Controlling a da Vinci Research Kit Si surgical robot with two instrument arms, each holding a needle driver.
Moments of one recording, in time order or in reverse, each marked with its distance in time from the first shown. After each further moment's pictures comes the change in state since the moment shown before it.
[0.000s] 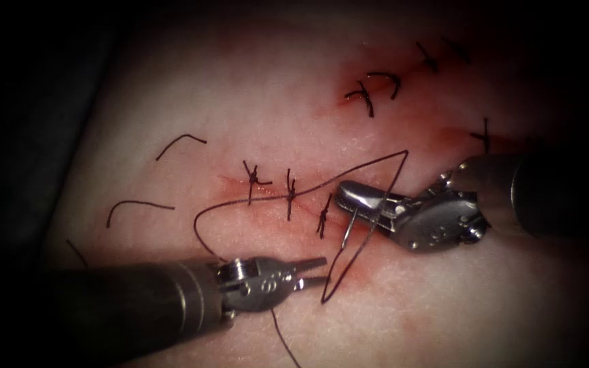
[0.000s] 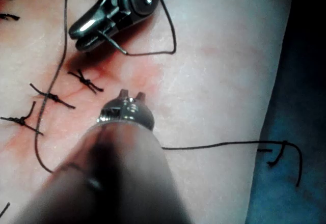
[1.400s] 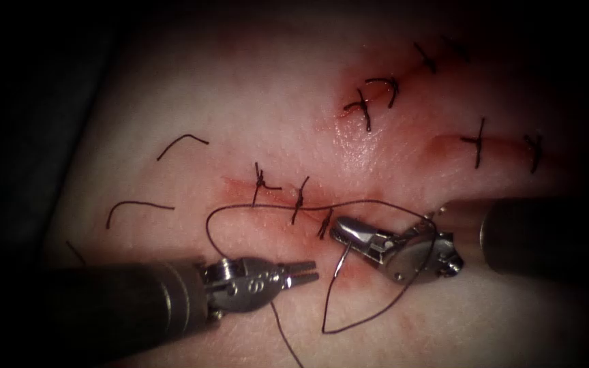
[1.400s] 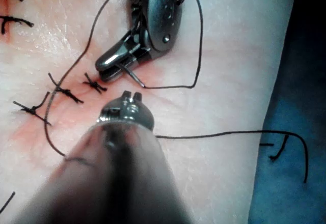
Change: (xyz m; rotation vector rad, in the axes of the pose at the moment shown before) right arm -0.005 -0.010 -0.003 0.133 -0.116 -0.002; left arm -0.001 0.000 -0.001 0.007 -0.010 -0.001
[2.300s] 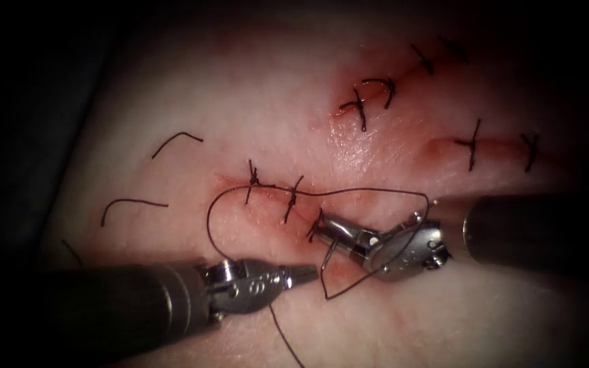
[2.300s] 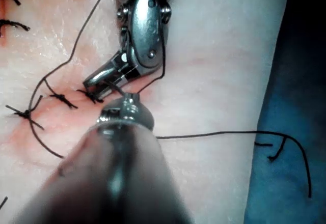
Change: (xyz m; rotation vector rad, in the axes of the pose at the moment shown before) right arm -0.003 -0.005 0.001 0.118 -0.037 0.199; left arm 0.000 0.000 0.000 0.000 -0.009 0.002
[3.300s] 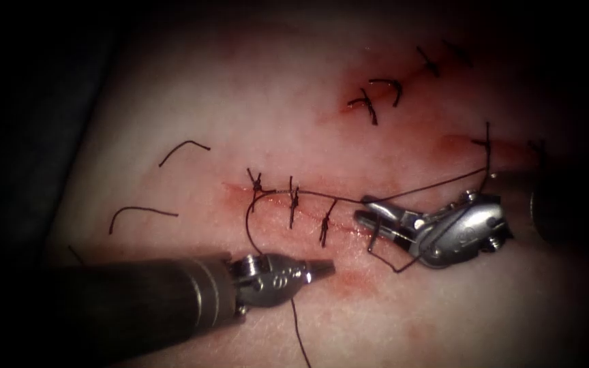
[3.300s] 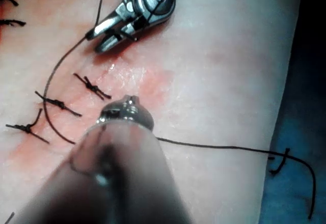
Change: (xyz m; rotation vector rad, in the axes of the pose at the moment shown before) right arm 0.007 0.013 -0.003 -0.125 0.173 0.225; left arm 0.001 0.000 0.003 0.008 -0.018 -0.005
